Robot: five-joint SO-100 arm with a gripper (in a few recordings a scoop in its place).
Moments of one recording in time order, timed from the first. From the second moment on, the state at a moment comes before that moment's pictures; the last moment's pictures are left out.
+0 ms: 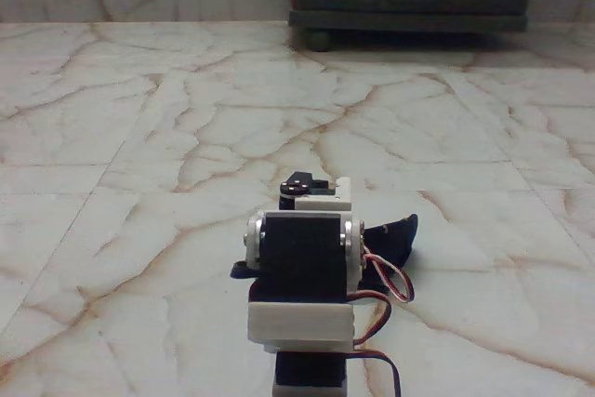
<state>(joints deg) 2.8 137.6 176.7 -37.7 -87.7</state>
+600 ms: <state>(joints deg) 0.9 135.1 172.2 -29.3 -87.3</state>
